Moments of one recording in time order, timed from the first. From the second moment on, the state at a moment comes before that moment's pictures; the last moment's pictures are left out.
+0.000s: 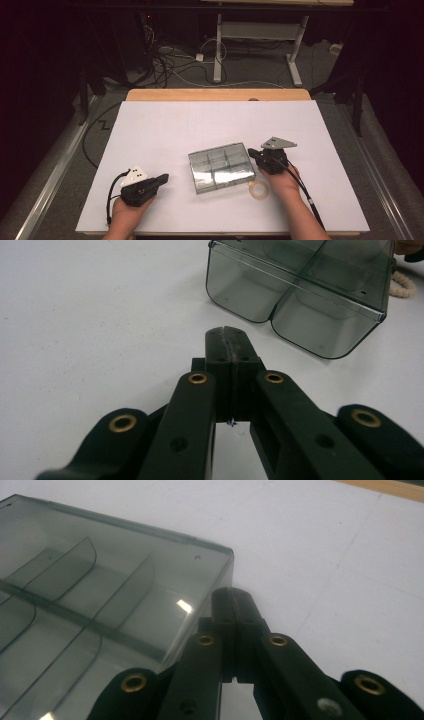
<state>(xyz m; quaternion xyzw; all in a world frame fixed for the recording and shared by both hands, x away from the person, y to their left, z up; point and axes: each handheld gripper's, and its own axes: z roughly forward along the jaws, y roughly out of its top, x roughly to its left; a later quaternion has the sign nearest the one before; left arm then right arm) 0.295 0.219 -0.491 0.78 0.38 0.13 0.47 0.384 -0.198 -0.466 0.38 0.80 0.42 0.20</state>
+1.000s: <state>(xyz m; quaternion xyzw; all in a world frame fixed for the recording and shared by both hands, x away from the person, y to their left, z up) 0.296 0.219 -0.491 0.78 0.39 0.12 0.47 0.307 -0.166 -0.471 0.32 0.82 0.45 0.17</state>
